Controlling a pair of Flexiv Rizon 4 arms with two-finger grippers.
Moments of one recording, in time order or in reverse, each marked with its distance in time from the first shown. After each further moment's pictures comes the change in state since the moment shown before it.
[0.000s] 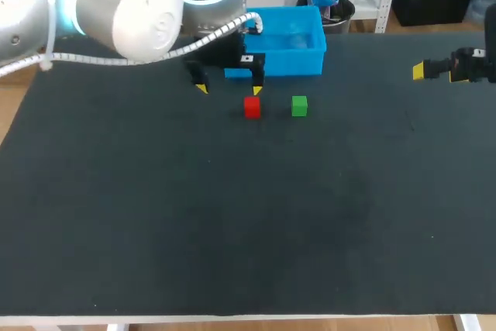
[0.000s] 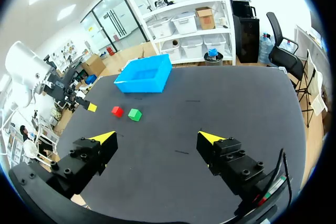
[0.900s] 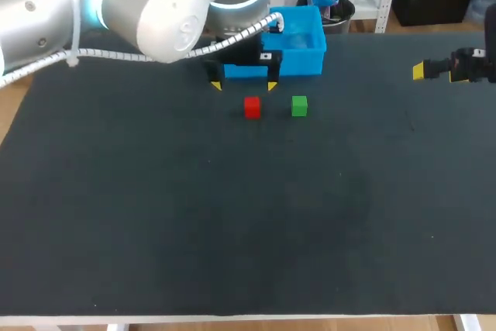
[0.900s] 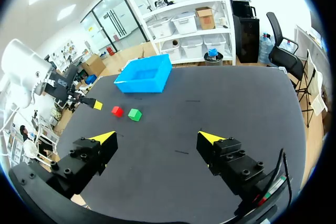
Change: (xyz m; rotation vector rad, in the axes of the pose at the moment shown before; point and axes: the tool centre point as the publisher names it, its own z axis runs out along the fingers) left arm -0.013 -0.026 0.005 -0.021 -0.046 -0.062; right arm 0.000 0.000 0.000 0.000 0.000 0.000
